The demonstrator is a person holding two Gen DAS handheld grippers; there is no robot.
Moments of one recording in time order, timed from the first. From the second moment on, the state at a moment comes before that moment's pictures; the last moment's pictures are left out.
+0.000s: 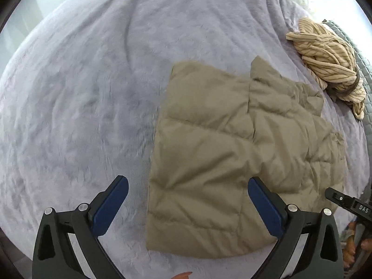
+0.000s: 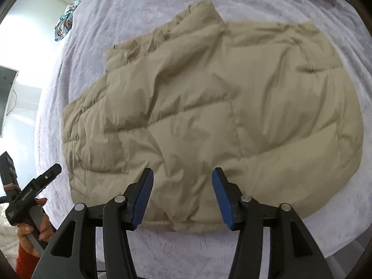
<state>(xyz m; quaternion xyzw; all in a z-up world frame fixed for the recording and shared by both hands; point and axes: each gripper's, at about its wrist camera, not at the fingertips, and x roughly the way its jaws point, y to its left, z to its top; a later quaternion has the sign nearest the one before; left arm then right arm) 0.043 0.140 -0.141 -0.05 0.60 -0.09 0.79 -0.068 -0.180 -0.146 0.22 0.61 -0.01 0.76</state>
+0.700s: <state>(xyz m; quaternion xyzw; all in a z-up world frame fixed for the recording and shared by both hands) 0.149 0.083 -0.198 -0.07 0.57 -0.12 0.81 0.046 -0.240 -0.185 0.17 0.58 -0.04 0.80</state>
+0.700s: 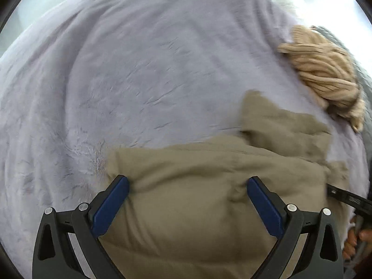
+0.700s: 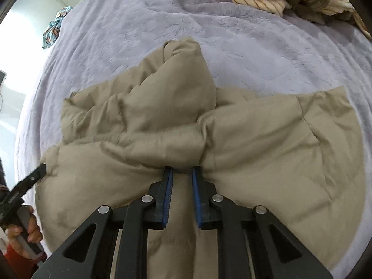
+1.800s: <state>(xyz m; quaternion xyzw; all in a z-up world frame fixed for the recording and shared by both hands) 0.100 0.144 -0.153 -0.04 0.59 -0.07 0.80 -0.046 -0.176 -0.151 0.23 0.60 -0.04 0.76</state>
